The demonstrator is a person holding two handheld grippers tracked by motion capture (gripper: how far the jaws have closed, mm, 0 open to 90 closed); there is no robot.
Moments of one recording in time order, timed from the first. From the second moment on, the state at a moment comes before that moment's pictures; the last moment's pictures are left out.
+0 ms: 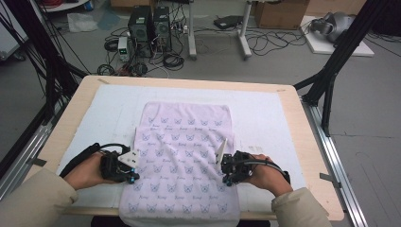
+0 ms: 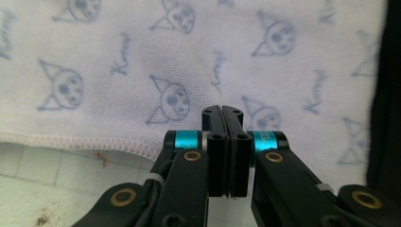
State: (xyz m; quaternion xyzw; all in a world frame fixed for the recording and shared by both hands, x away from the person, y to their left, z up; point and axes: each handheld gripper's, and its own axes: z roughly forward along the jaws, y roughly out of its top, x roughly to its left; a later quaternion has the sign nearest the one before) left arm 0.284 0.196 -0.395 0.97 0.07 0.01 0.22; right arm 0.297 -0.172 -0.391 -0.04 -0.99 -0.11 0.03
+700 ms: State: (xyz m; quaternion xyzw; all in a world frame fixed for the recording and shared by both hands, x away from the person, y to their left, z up) left arm 0.267 0.200 -0.394 0.97 0.05 0.04 0.24; right arm 0.276 -0.178 -0.384 -0.04 -0.99 -0.16 -0.02
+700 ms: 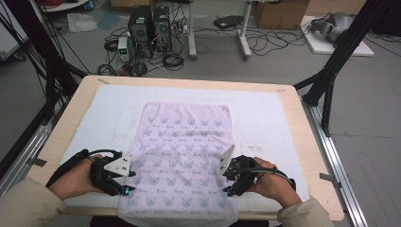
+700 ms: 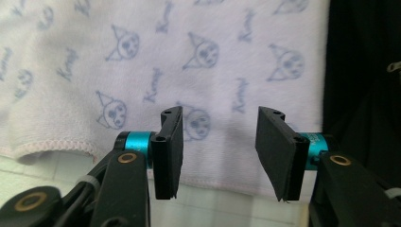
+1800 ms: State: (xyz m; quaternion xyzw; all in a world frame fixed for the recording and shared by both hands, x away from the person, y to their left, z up) left arm 0.265 0.200 -0.383 0.97 0.04 -0.04 0.25; right arm 0.268 -0.190 -0.374 0.00 -0.99 -0.16 0.07
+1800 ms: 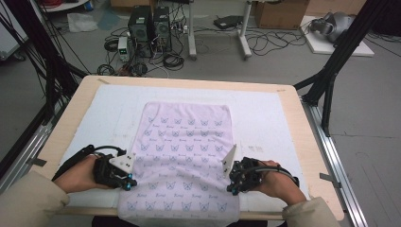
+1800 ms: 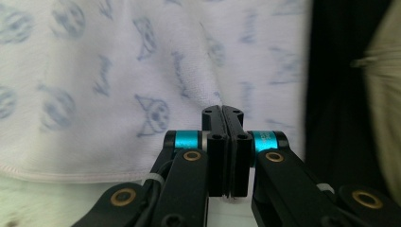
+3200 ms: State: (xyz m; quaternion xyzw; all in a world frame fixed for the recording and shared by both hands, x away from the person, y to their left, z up) left arm 0.313 0.204 -0.416 0.96 0.14 0.05 0.23; right arm 0.318 -0.181 -0.406 -0.11 -0.99 -0.07 -0.01
